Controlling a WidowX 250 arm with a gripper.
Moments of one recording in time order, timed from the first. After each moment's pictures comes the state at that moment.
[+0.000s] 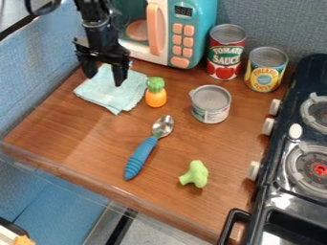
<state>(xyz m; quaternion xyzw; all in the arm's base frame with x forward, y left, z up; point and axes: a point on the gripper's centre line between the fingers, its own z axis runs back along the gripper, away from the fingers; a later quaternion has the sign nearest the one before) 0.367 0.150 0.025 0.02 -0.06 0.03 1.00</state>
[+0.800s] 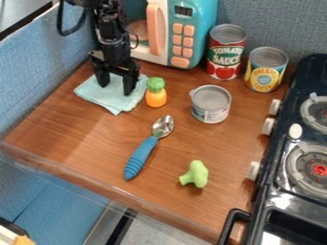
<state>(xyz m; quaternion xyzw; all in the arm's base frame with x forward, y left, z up) 0.380 0.143 -0.023 0.02 -0.02 0.00 1.00</state>
